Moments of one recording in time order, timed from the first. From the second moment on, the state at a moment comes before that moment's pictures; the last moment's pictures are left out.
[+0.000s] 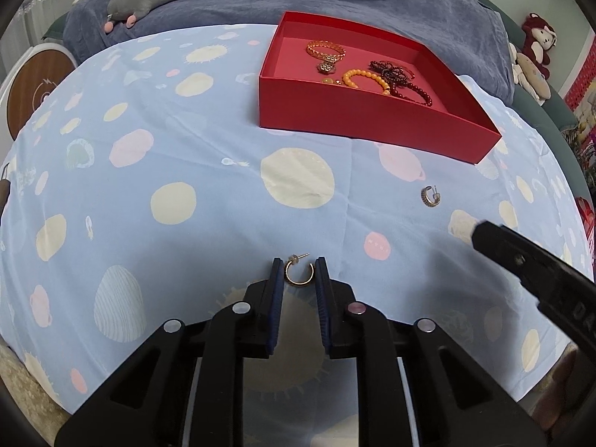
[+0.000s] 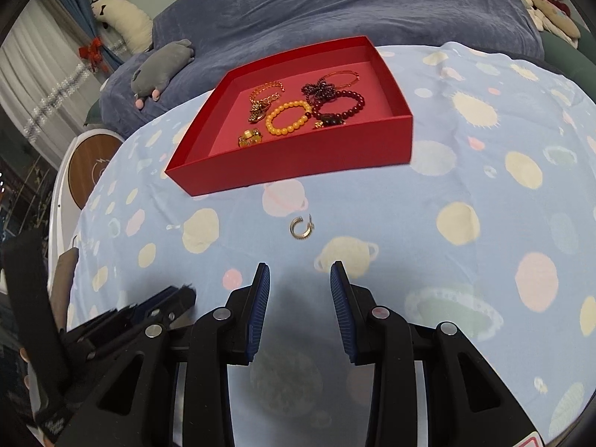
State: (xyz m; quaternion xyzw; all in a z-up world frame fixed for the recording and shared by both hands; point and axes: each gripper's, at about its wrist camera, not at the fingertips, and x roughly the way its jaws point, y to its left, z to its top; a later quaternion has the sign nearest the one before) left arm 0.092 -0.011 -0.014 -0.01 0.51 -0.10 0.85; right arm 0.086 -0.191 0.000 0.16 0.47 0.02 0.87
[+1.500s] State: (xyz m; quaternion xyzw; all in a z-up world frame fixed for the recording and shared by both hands) left arm 0.103 -0.021 0.026 -0.02 0.50 -0.11 0.86; right arm 0.067 -0.208 0.013 0.20 0.44 0.00 0.88
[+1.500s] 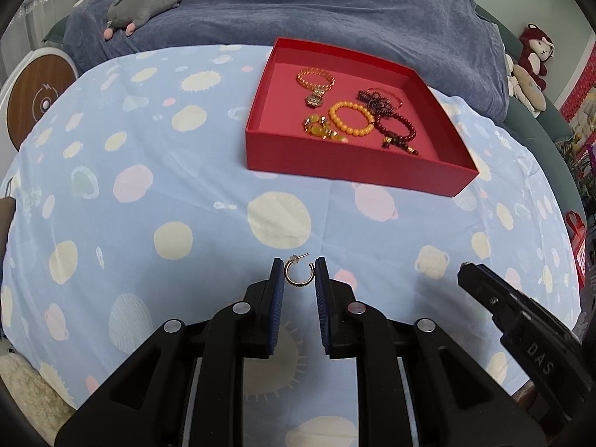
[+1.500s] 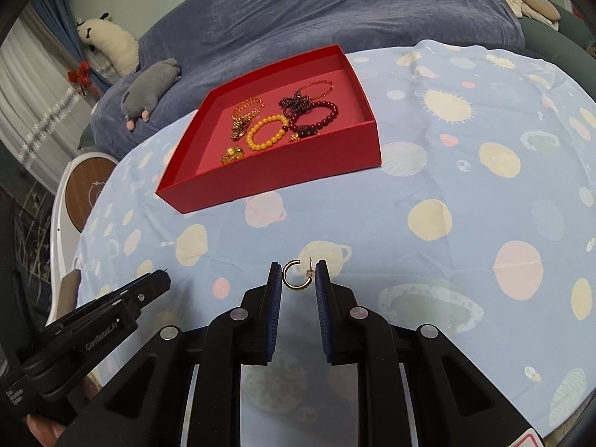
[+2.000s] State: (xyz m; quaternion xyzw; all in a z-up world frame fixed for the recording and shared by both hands) left arm 0.132 -0.039 0.076 -0.01 0.46 -0.13 0.88; right arm 0.090 -0.203 0.067 0.18 0.39 0.03 0.90
